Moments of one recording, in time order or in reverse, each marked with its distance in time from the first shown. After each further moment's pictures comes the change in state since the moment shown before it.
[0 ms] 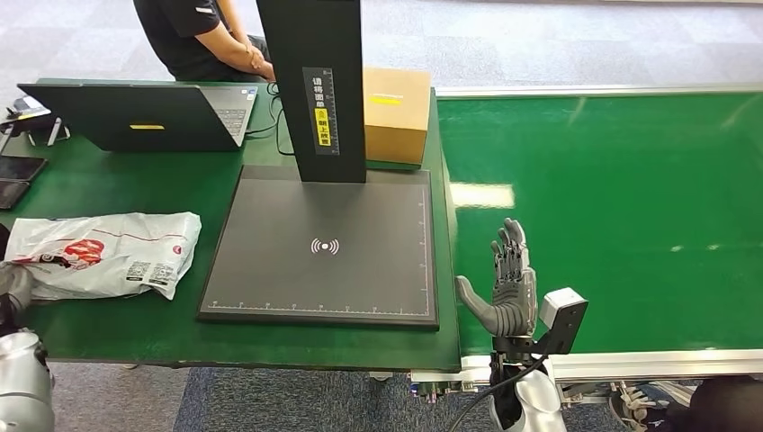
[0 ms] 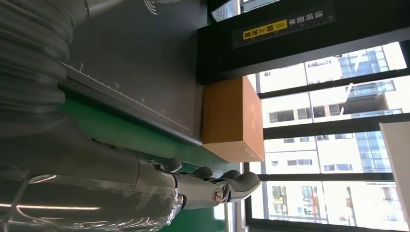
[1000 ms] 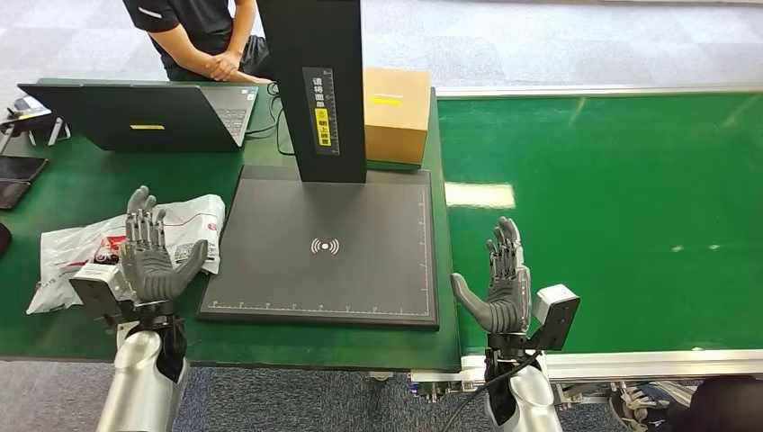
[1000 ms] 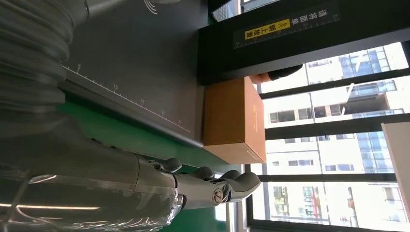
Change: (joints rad) left arm 0.271 -0.365 -0.492 -0.578 0.470 -0.488 -0.294; right arm -0.028 0.000 0.012 0.049 -0.002 -0.015 -0.018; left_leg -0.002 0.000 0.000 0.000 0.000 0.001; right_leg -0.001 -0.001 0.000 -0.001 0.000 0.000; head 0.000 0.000
